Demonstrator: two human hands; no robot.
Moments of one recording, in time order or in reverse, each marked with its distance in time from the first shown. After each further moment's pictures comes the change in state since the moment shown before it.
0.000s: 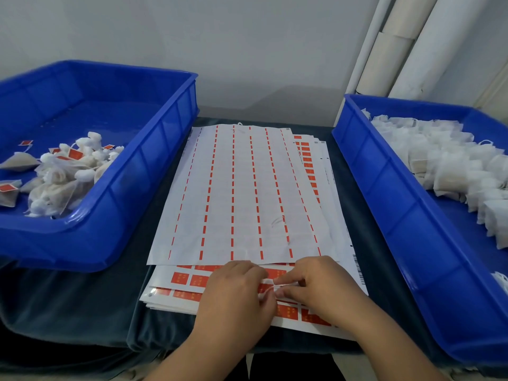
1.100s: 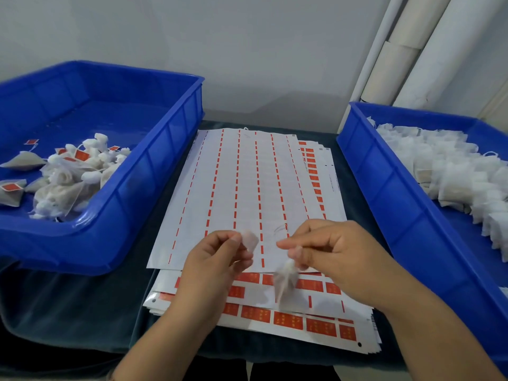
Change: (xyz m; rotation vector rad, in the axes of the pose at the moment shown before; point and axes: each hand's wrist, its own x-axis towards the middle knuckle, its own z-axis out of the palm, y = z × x) left_hand 0.029 -0.012 -0.041 -1.277 0.132 -0.663; right_hand -0.020 -0.034 -0.062 0.613 0.118 -0.344
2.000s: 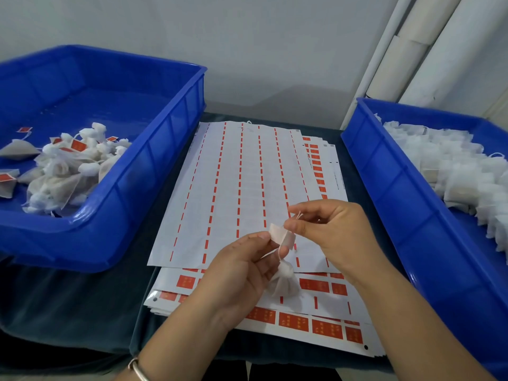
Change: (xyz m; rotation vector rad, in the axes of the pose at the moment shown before) left_hand 0.004 0.003 0.019 -0.346 -0.285 -0.317; right_hand 0.040 0.026 0.011 -0.039 0.407 0.067
